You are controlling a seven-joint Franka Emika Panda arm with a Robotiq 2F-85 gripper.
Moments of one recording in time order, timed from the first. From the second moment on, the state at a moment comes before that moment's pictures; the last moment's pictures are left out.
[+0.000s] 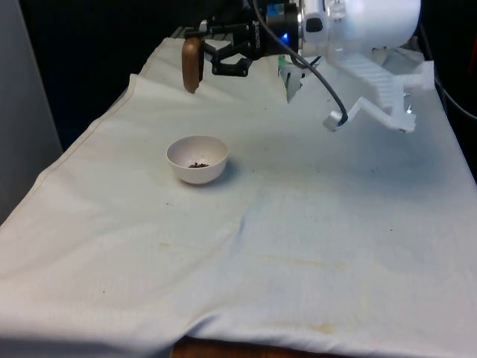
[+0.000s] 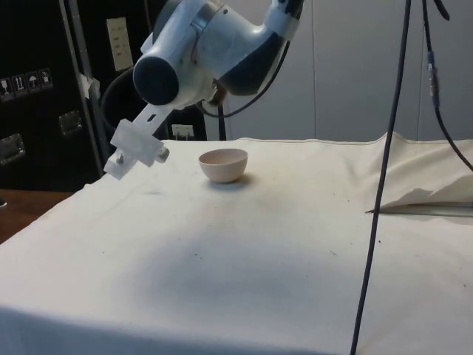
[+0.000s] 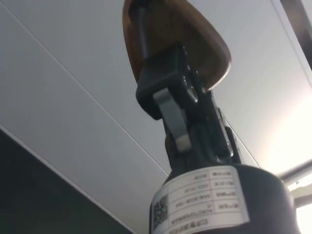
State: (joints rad) arm 0.06 0.43 0.12 -2.01 -1.53 1.57 0.96
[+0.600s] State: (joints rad) arm 0.07 0.48 0.16 -2.01 -1.60 1.43 1.02
